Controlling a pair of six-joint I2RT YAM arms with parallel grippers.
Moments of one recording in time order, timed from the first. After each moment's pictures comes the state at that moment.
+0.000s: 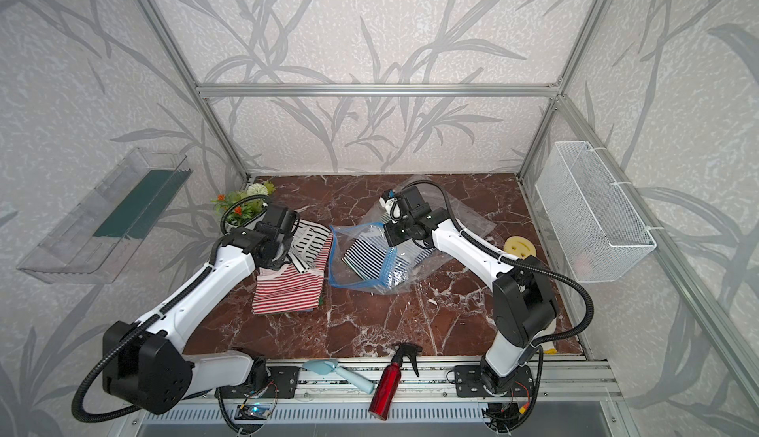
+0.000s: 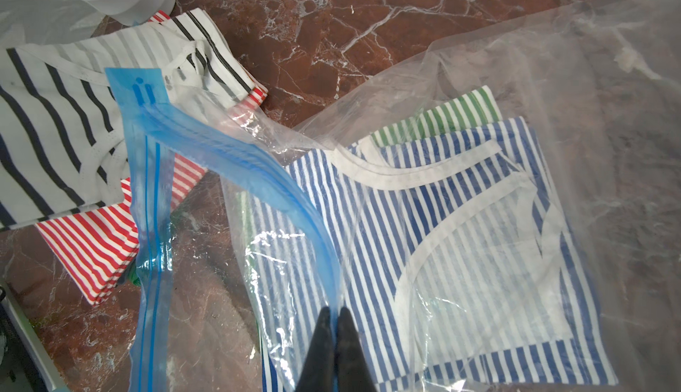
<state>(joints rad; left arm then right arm) -0.30 1.28 1.03 -0.87 -0.45 -1.52 0.57 1.69 1.34 -0.52 -0.20 0.11</state>
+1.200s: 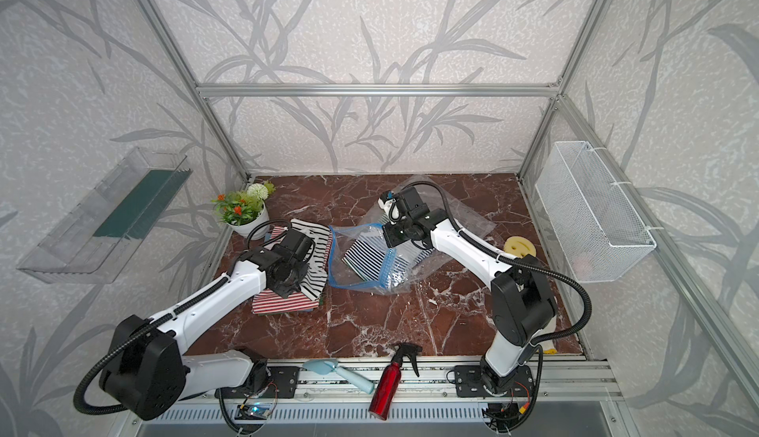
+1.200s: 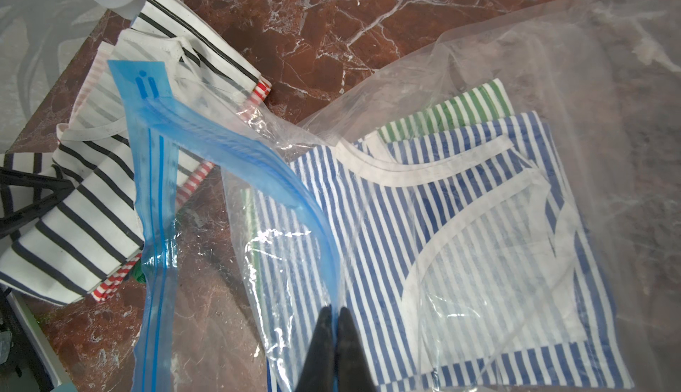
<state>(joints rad) -0.42 1.26 0.85 -0.88 -0.28 -1.41 0.58 1.70 1.35 -0.52 -0.20 0.11</state>
